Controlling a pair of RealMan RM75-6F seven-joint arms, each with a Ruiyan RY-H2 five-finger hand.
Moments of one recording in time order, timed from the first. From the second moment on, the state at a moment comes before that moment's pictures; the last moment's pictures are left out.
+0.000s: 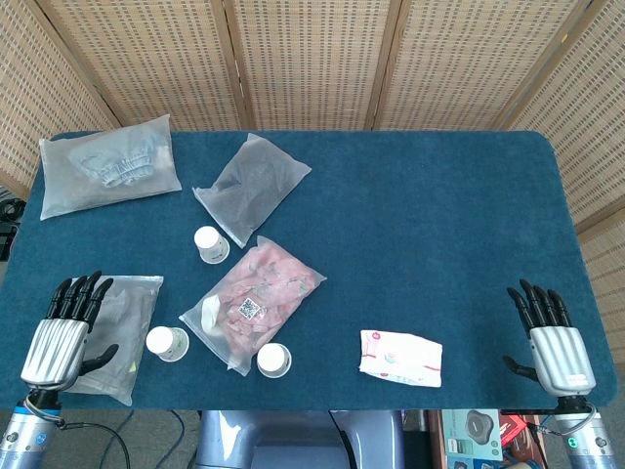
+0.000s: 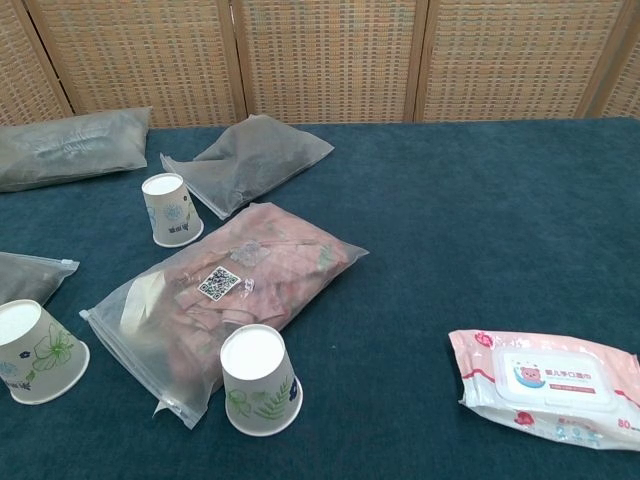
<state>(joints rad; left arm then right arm) -0.10 -1.21 0.00 -1.79 1.56 1.48 0.35 0.09 -1.18 0.04 -1.62 -1.53 1.46 -0.13</state>
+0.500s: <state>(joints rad) -0.21 -1.15 -0.03 -1.83 1.61 1.35 0.35 0.10 -1.18 0.04 -1.62 -1.52 1.45 -0.13</state>
